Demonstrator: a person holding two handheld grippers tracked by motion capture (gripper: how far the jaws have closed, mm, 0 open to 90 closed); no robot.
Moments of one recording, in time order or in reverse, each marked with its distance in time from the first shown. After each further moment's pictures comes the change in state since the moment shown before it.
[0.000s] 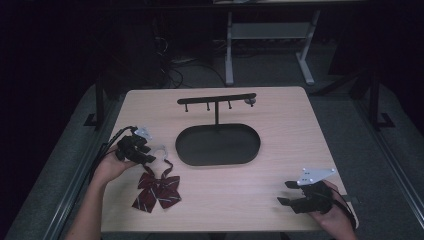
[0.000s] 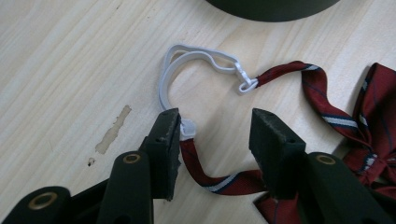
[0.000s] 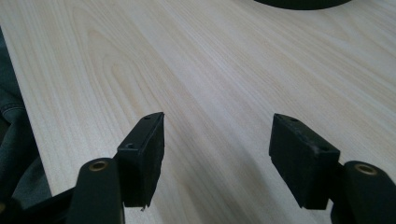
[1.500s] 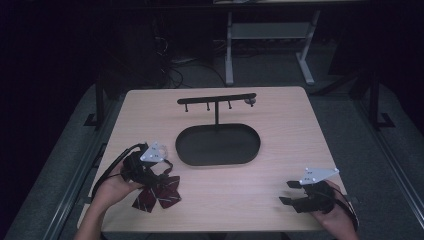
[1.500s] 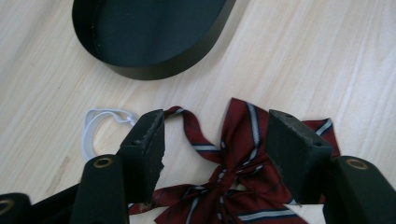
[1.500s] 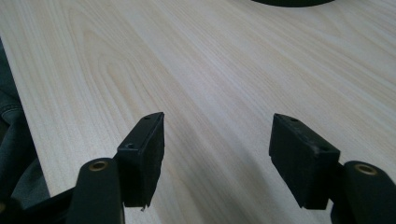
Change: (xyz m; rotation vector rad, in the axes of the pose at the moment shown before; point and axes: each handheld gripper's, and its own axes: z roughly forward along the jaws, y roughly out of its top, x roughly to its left) left arm -0.091 0.011 -0.035 -0.122 0.045 0.191; right arm -0.003 -0.003 -0.003 -0.002 -0.003 0.026
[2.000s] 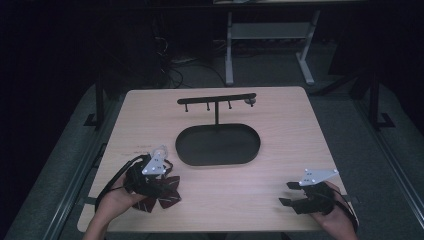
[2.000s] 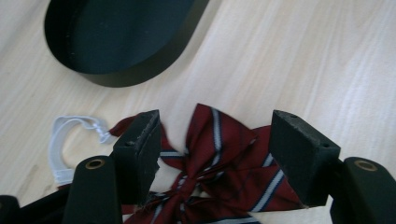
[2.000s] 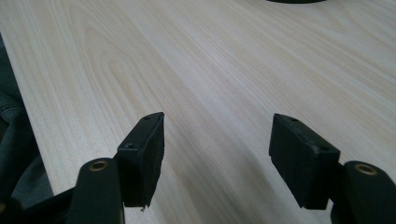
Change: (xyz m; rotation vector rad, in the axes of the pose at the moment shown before) left arm -0.030 -0.004 0.001 -0.048 -0.001 0.010; right arm 0.002 -0.002 0.001 0.001 -0.002 -0.009
